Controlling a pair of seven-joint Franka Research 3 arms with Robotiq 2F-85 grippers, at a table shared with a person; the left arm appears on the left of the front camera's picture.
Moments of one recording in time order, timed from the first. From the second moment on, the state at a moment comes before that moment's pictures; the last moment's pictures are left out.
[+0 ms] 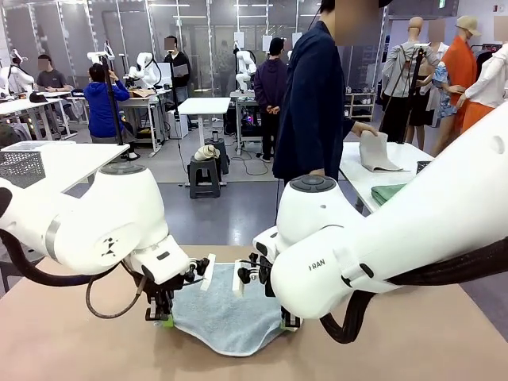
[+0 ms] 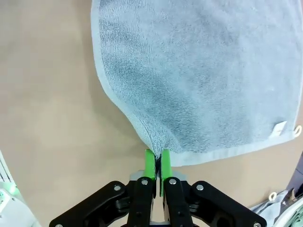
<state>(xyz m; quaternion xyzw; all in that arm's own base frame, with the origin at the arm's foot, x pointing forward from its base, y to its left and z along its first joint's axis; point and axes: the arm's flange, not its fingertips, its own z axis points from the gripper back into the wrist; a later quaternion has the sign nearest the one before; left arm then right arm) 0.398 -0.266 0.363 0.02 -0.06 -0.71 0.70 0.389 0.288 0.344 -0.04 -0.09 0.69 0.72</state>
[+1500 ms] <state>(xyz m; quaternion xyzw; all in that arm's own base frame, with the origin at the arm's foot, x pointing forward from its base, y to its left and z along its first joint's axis) 0.529 -0.254 0.411 0.02 -0.06 -0.68 0.73 0.526 0.283 0.385 -0.07 -0.11 0.67 0.73</state>
